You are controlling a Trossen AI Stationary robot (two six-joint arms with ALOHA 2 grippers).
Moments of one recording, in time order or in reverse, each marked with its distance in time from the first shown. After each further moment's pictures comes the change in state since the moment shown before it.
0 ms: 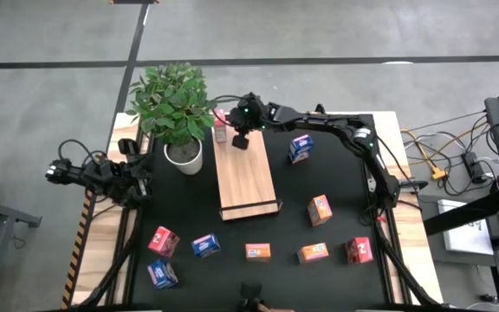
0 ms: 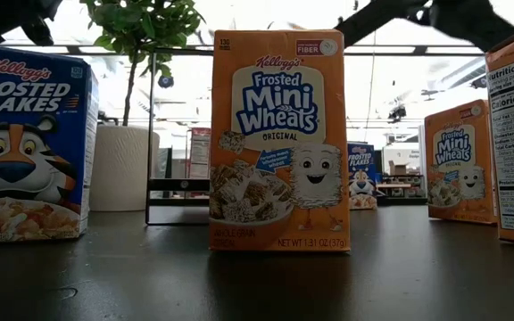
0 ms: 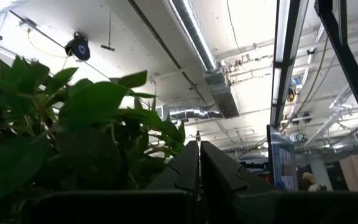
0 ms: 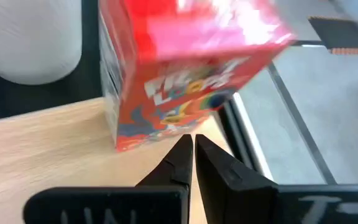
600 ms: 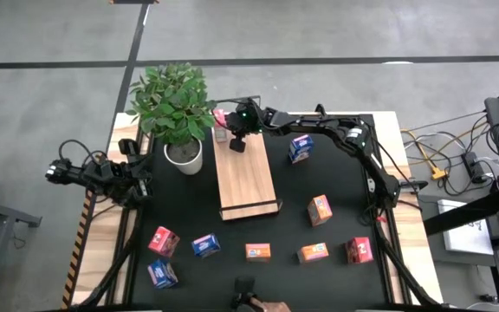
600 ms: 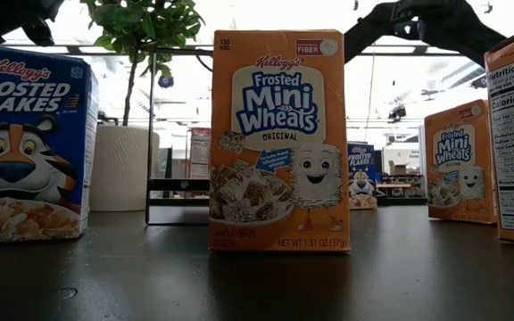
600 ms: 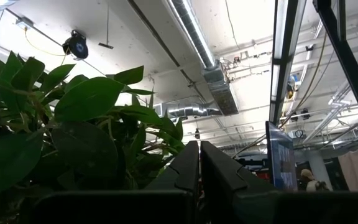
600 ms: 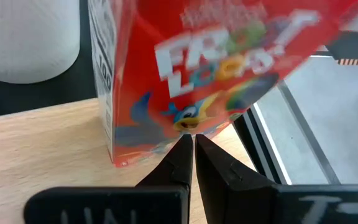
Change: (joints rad) left arm 0.000 0.000 0.000 -0.020 0.000 0.000; right arm -0.014 0.104 -0.016 0.164 -0.051 -0.019
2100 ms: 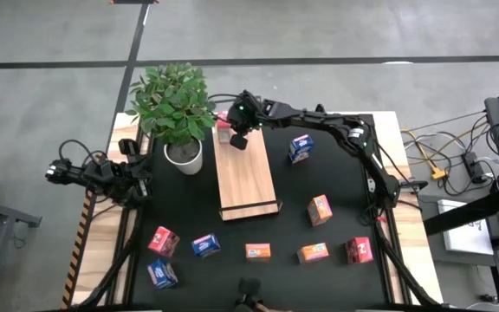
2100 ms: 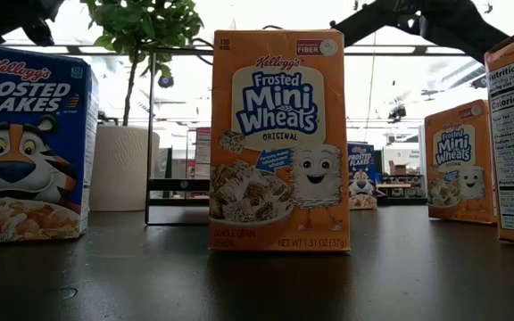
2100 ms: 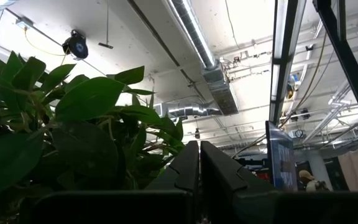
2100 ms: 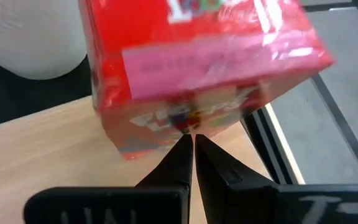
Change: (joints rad) left arm 0.000 0.000 0.000 -0.001 0.000 0.000; right arm 0.002 -0.017 0.149 -0.305 0.002 0.099
